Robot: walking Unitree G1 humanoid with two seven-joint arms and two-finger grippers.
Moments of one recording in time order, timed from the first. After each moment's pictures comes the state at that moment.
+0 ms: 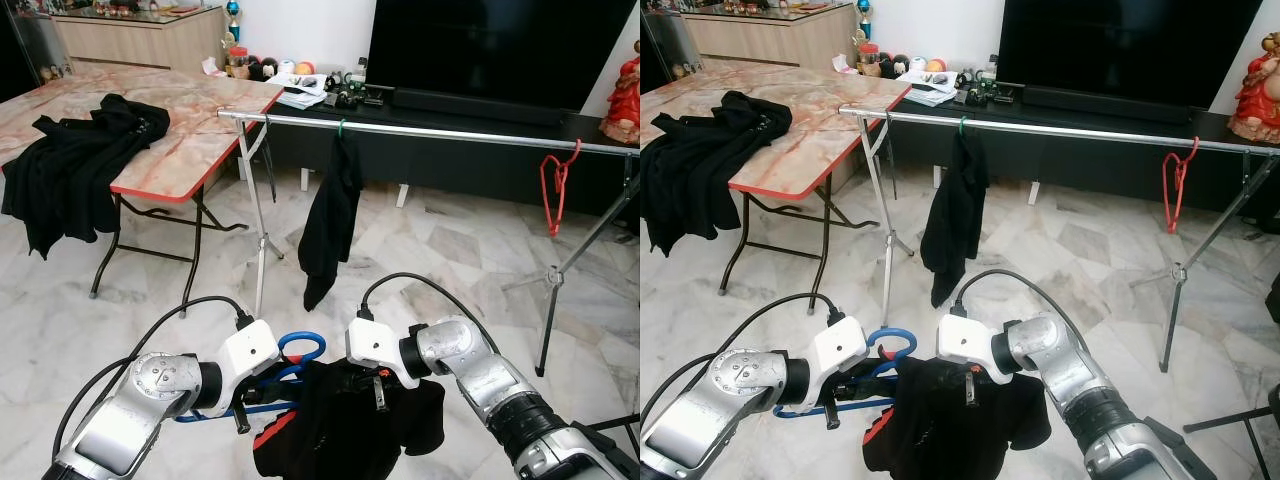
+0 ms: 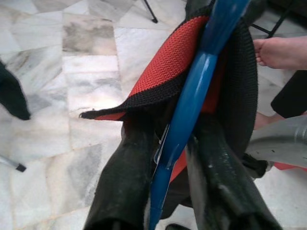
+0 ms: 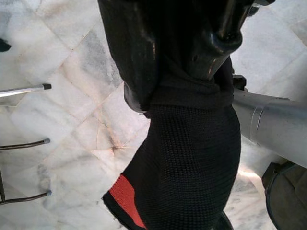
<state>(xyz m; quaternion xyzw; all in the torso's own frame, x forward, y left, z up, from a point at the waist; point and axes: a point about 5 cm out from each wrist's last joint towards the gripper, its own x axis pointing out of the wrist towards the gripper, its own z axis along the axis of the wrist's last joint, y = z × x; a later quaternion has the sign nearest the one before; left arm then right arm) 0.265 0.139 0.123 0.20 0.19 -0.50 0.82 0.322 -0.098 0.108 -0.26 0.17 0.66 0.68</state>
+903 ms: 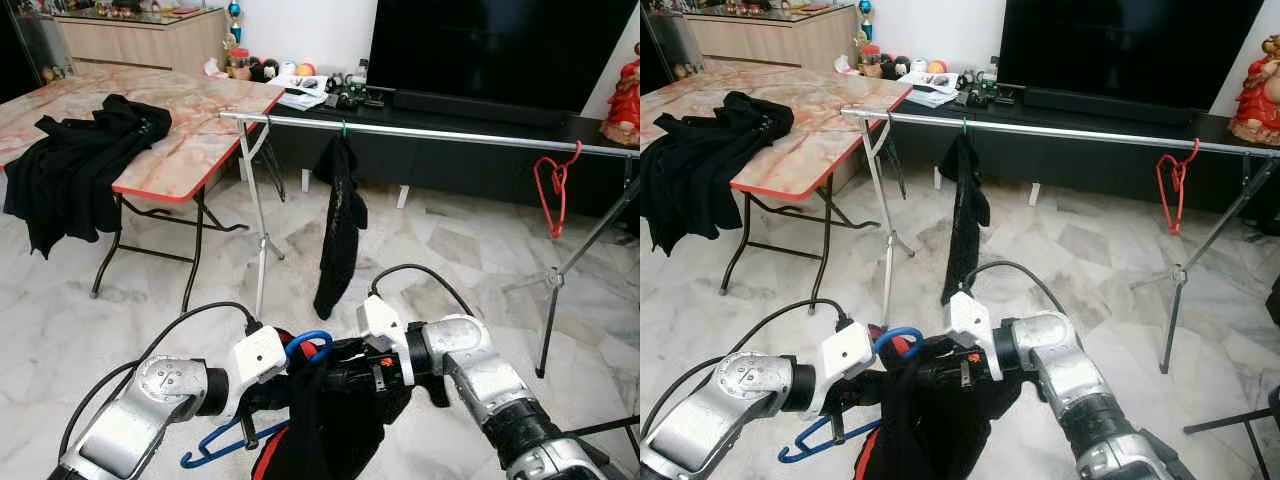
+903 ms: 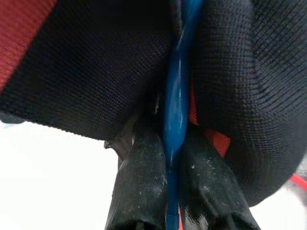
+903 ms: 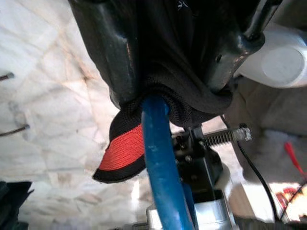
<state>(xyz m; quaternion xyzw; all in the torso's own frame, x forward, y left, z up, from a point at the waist) 0.259 0.130 0.125 0.18 0.18 -0.54 0.80 0.312 -0.093 0.129 -0.07 0.10 0.72 0.68</state>
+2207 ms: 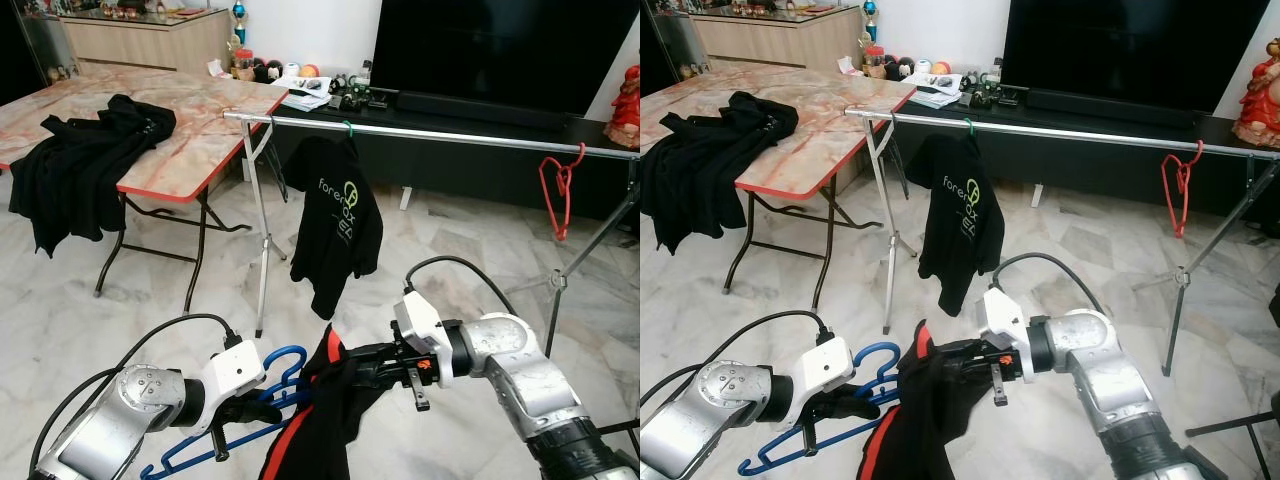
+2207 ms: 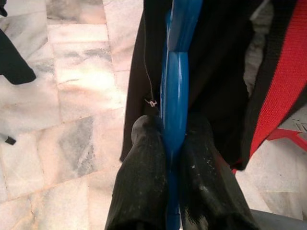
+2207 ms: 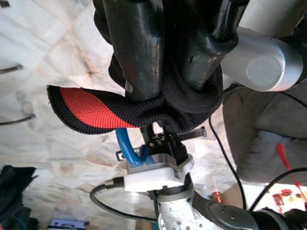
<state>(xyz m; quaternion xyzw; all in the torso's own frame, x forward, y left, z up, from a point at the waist) 0.255 0.157 0.107 0.22 0.24 -0.51 0.80 0.296 -0.128 0.152 -0.09 0.08 0.71 0.69</state>
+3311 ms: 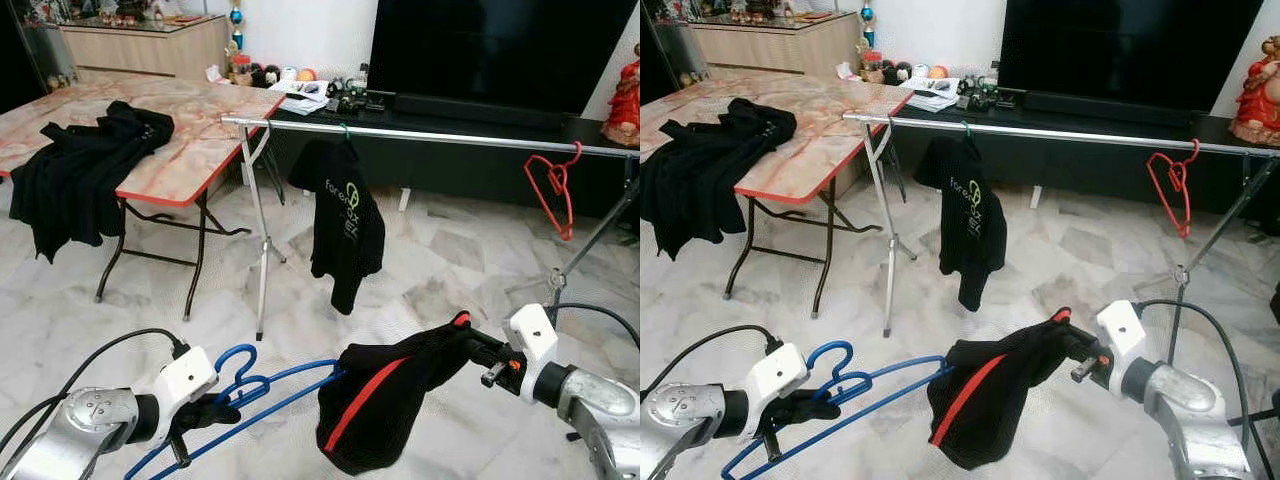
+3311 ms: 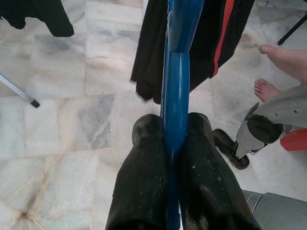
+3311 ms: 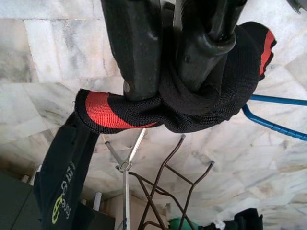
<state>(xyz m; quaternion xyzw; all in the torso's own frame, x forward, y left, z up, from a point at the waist) 0.246 0.208 0.089 0.19 0.27 -0.42 0.84 0.293 -0.252 0.104 -0.06 0.15 0.31 0.94</state>
